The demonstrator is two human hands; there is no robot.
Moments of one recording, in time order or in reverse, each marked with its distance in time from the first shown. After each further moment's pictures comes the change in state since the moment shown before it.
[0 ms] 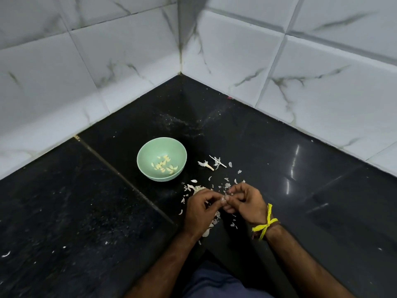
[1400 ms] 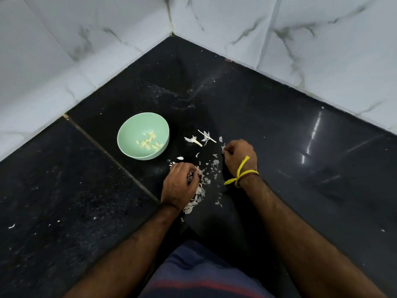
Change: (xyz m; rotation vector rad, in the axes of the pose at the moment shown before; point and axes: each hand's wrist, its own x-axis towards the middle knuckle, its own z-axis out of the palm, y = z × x) left_hand 0.008 -0.023 0.000 0.659 0.094 0.042; right_hand 0.079 0.002 -0.028 -0.756 0.267 -0.129
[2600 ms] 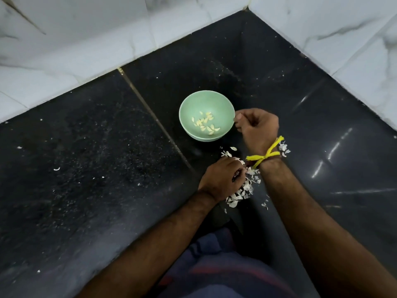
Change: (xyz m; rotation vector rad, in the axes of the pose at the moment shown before) left_hand -0.006 -0.022 -0.010 -0.131 0.075 0.101; right_hand 0.007 -0.139 0.043 0.552 0.000 -0.142
